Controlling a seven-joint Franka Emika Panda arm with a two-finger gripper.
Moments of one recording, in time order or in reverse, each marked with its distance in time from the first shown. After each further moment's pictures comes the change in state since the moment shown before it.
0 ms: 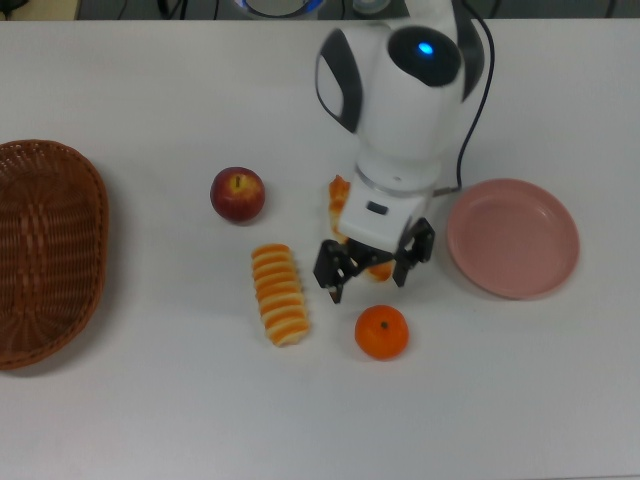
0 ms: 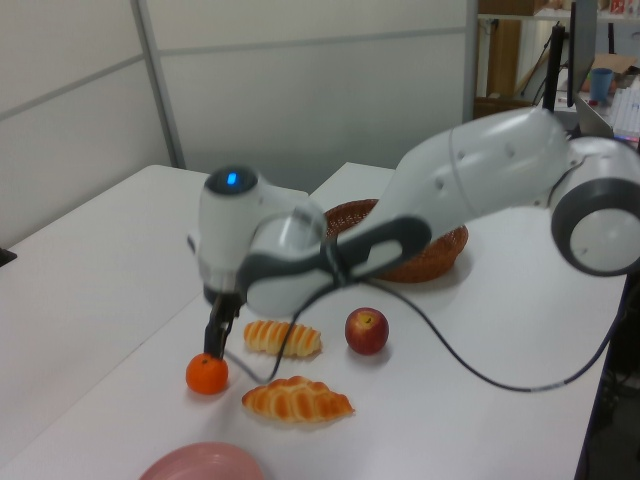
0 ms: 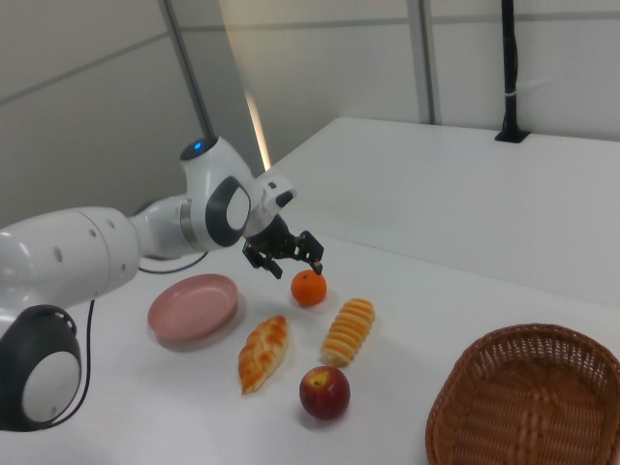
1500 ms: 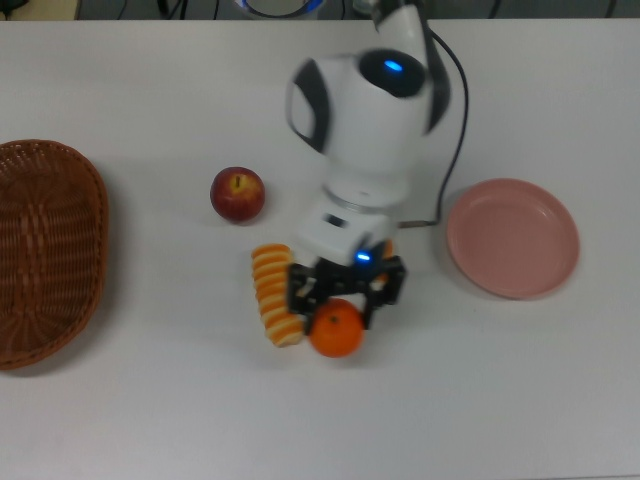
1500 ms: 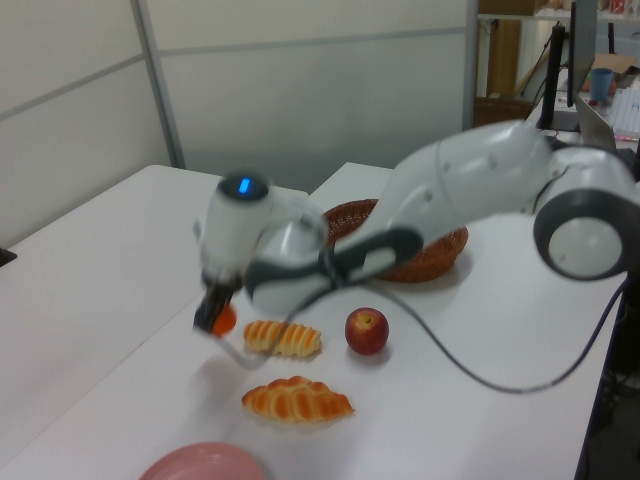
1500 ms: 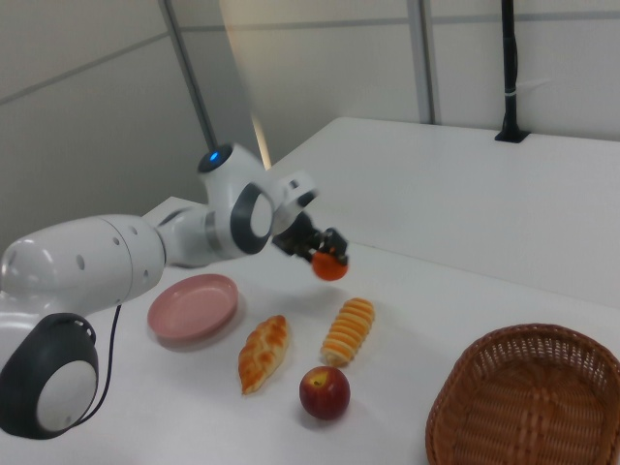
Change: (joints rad) arm -0.058 0.027 -0.031 0.045 -0.019 0.133 0.130
